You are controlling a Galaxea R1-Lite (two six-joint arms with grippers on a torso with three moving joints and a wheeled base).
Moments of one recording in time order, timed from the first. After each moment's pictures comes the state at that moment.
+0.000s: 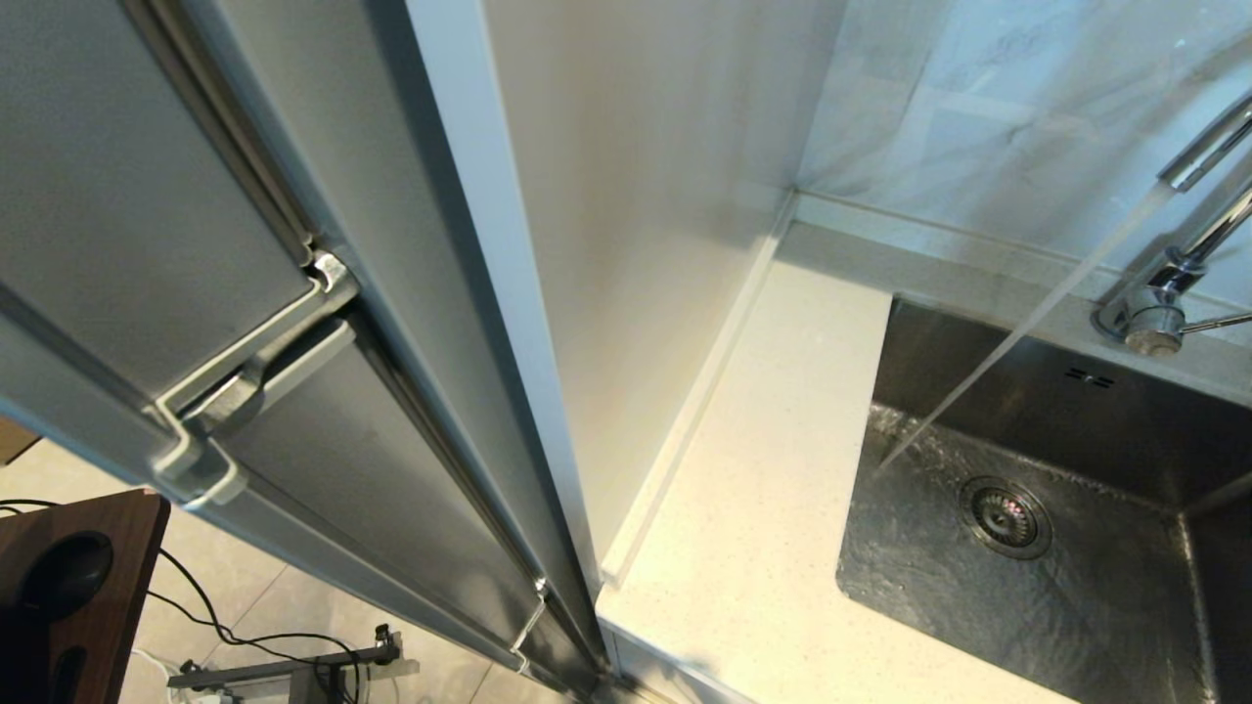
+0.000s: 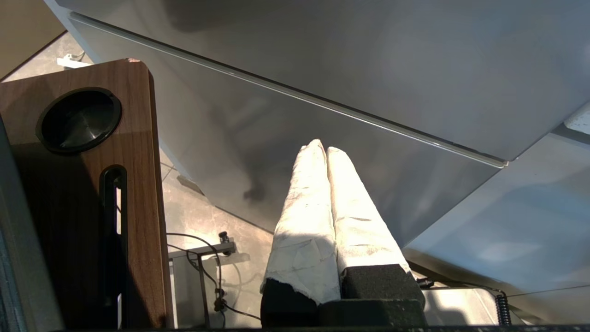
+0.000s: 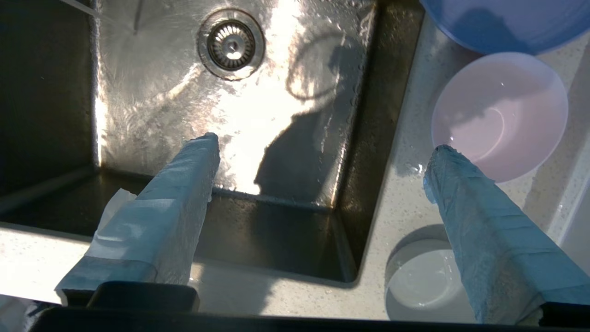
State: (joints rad) left arm 0.00 0.00 0.00 0.00 0.00 0.00; right arm -1.23 1.74 -1.97 1.29 0.70 -0.66
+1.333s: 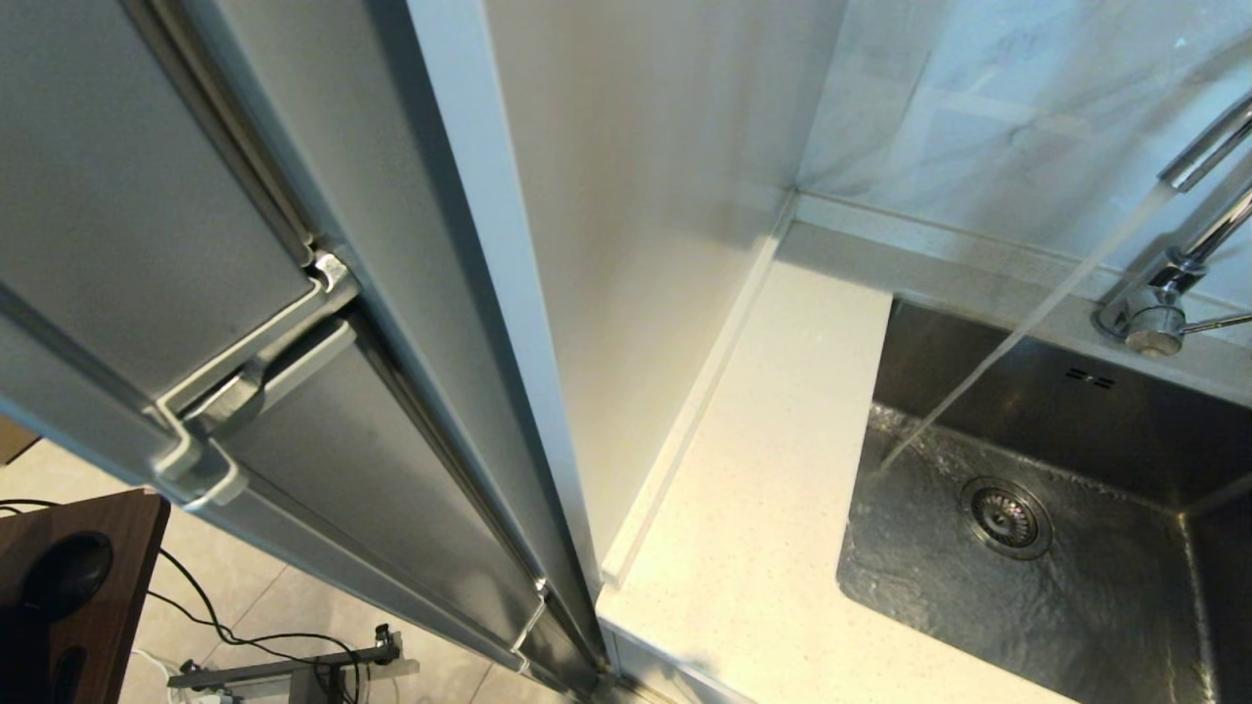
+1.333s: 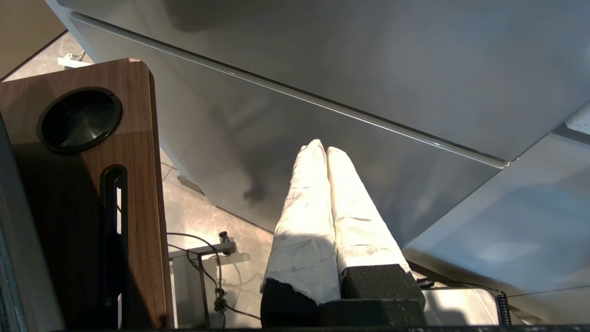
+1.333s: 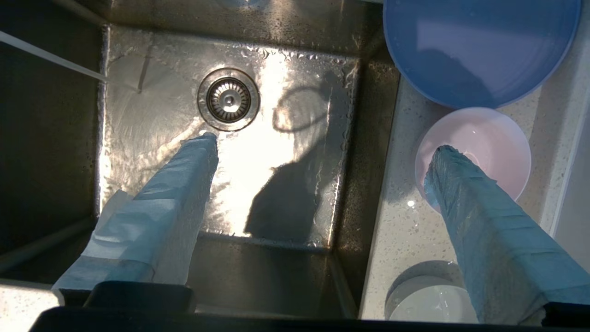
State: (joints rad) left arm 0.00 0.00 0.00 0.00 0.00 0.00; right arm -1.19 1.70 -1.97 1.13 0.71 -0.49
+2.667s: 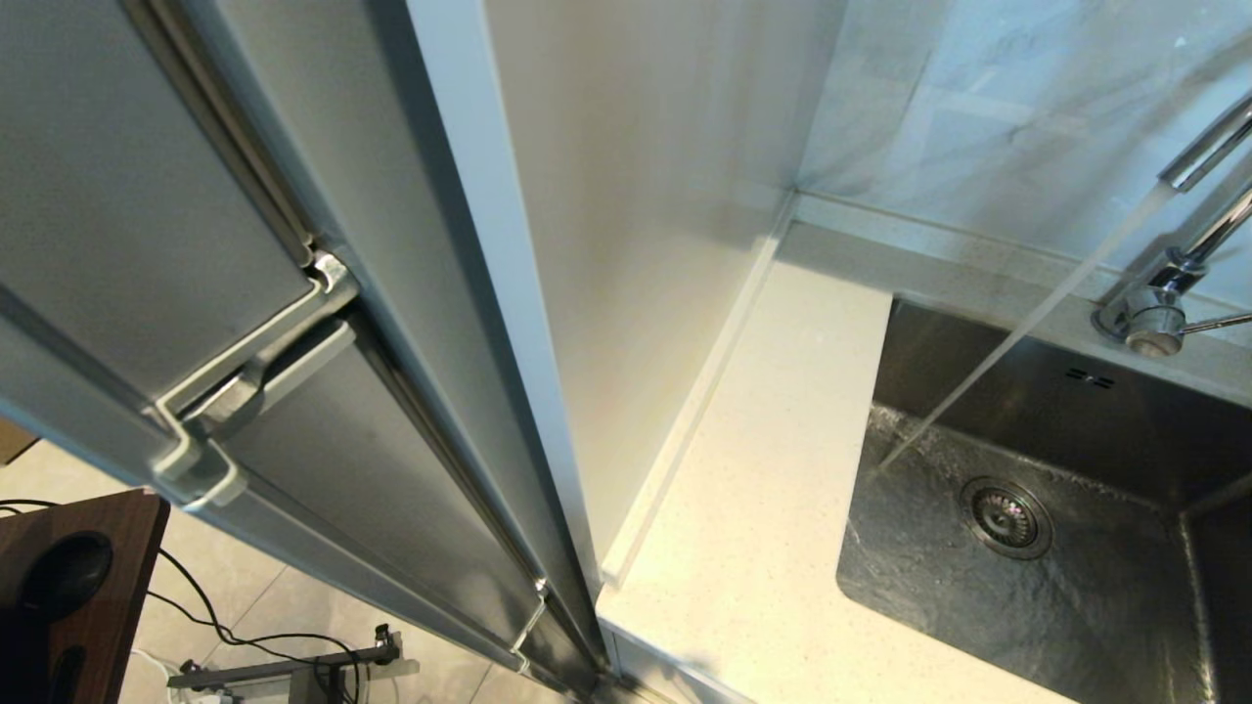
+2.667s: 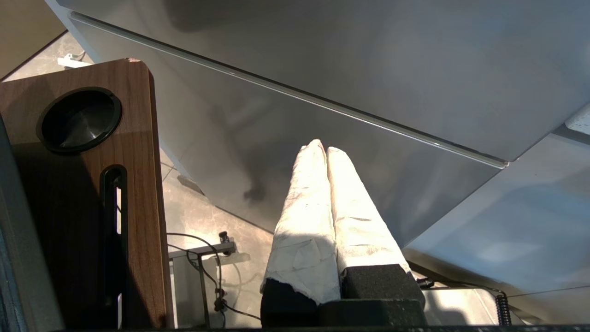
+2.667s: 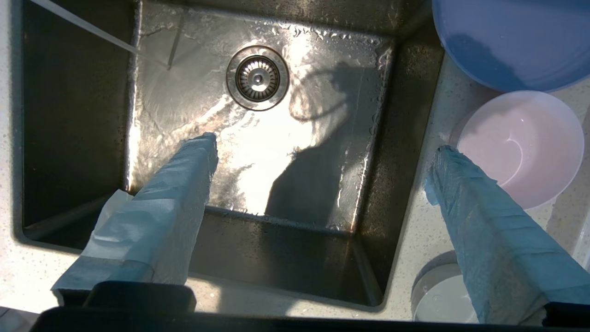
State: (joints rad) left arm 0.00 0.00 0.00 0.00 0.00 0.00; right arm -1.17 1.68 -1.97 1.24 0.73 -0.53
